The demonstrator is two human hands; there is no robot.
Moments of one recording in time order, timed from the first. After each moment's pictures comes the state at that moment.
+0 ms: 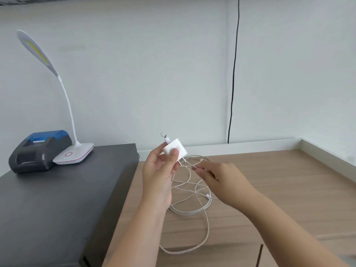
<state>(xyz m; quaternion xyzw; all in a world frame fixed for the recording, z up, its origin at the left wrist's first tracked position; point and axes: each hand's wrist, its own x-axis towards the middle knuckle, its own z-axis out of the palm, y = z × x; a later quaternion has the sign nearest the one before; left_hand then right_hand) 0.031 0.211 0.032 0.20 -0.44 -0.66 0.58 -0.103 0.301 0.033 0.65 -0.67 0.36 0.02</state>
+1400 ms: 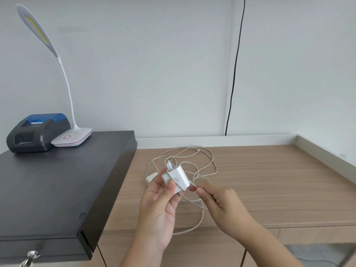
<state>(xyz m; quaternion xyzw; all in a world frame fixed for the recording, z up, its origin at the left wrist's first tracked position) 0.068 0.274 -0.030 0.13 -0.35 -0.76 0.53 -0.084 0.341 -0.037 0.65 -0.60 0.46 -0.07</state>
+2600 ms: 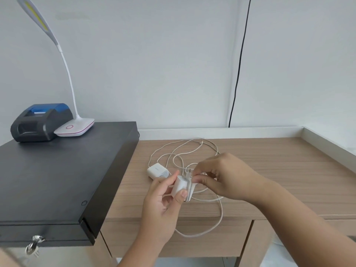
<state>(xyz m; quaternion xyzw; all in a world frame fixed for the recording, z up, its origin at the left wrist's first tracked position) 0.074 0.274 -0.072 0.25 -0.66 -0.47 0.53 -0.106 0.326 0.021 0.80 -0.55 0.26 0.01</state>
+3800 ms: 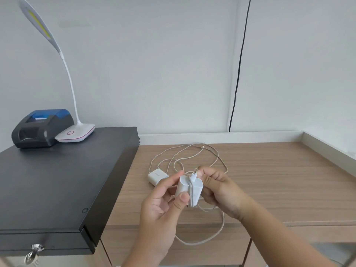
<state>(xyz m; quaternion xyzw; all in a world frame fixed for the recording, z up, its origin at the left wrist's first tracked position) 0.079 0.290 -0.041 0.17 -0.57 -0.61 0.52 -0.091 0.310 -0.024 0.53 -0.42 0.57 -0.48</state>
